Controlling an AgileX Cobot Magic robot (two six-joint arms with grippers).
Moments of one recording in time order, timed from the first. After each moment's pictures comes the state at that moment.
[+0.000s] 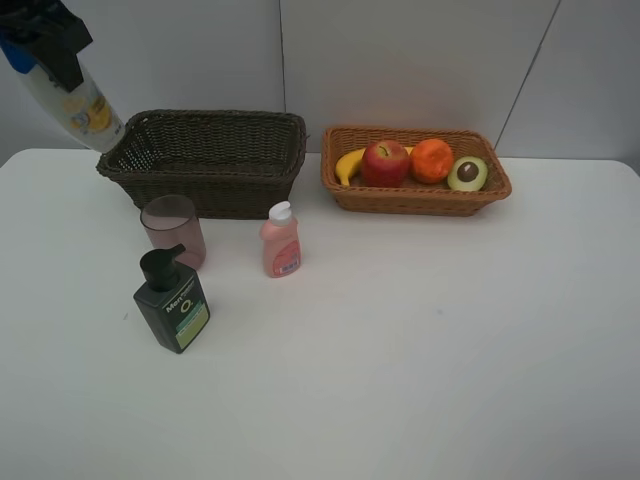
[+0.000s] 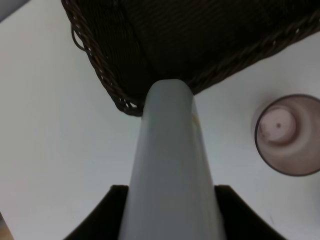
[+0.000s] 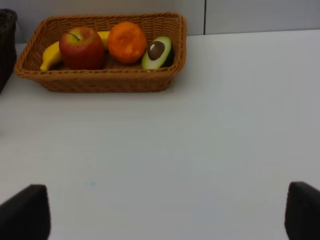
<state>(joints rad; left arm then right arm) -0.18 1.70 -1.64 0.04 1.22 0.31 0.05 0.00 -0.52 -0.02 1.04 0.02</state>
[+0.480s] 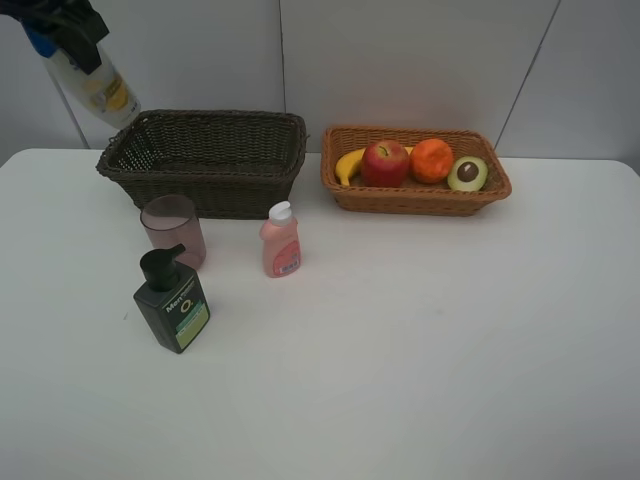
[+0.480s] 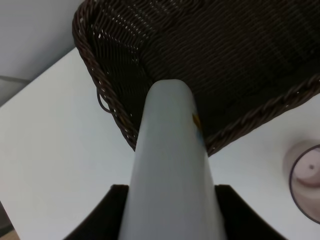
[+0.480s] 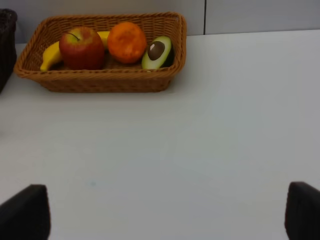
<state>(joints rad) -0.18 1.77 -1.67 0.06 1.10 0.41 0.05 0.00 -0.52 -0.02 1.04 0.02</state>
